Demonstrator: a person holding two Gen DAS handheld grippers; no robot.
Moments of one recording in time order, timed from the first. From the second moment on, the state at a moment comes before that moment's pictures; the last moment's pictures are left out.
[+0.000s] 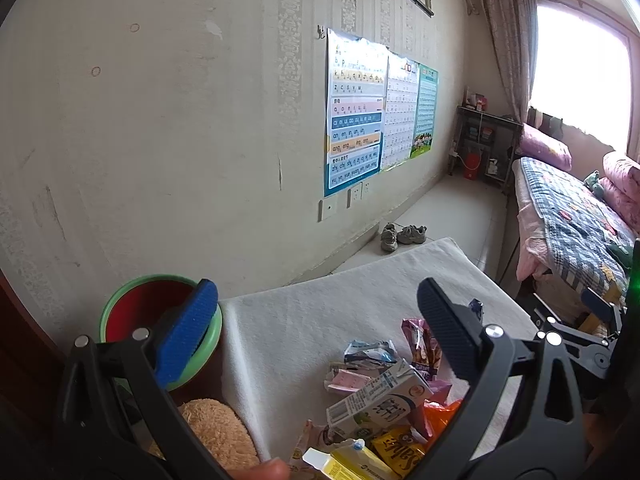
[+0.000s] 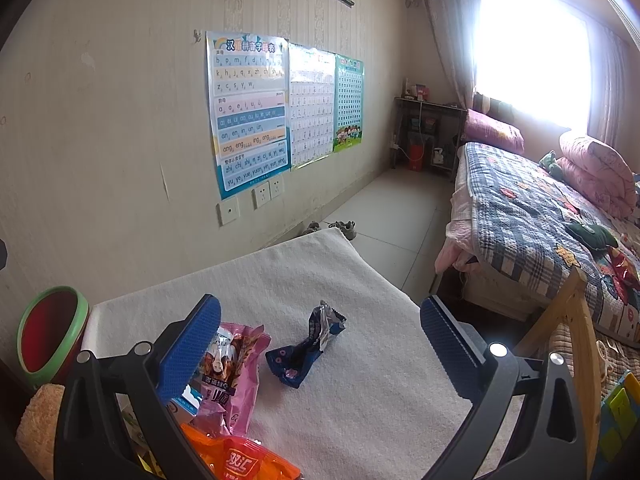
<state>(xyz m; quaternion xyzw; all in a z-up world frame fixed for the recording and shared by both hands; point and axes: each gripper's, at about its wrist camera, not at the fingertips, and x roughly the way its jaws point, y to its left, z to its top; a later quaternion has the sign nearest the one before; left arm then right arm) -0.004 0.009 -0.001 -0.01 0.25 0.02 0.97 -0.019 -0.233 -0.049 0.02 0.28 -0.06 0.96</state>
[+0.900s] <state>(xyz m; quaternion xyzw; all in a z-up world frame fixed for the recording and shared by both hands) -0.001 0.010 0.000 -0.01 0.26 0.02 0.97 -0.017 -0.234 -0.058 0.03 0.28 -0.06 0.96</state>
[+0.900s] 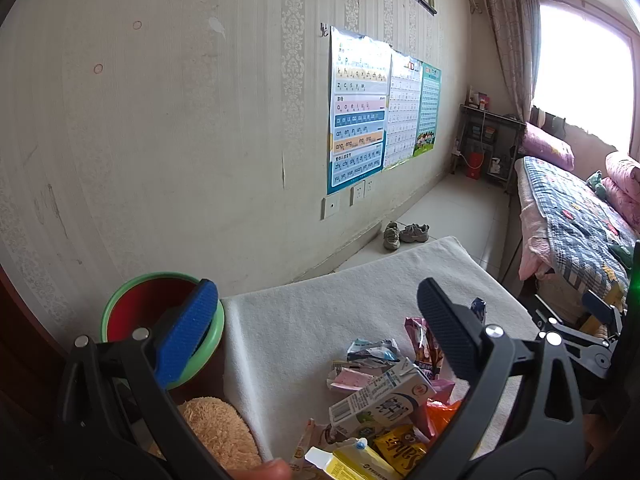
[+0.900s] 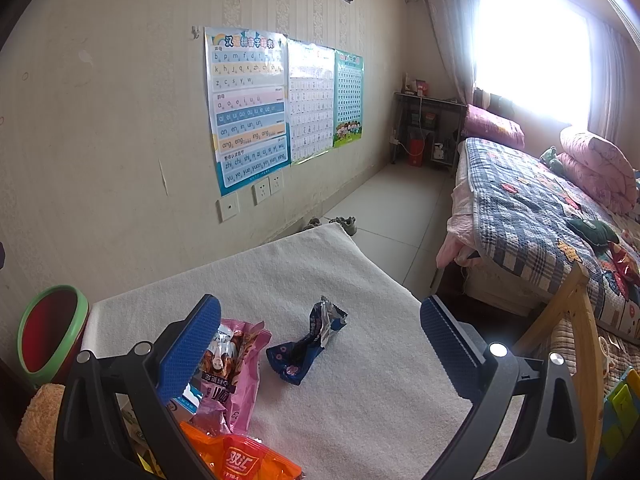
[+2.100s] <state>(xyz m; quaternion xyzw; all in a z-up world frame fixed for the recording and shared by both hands) -0.003 0.013 -0.001 0.02 0.26 0.04 0.97 -0.020 -0.230 -0.057 0.04 0.35 -0.01 0.94</state>
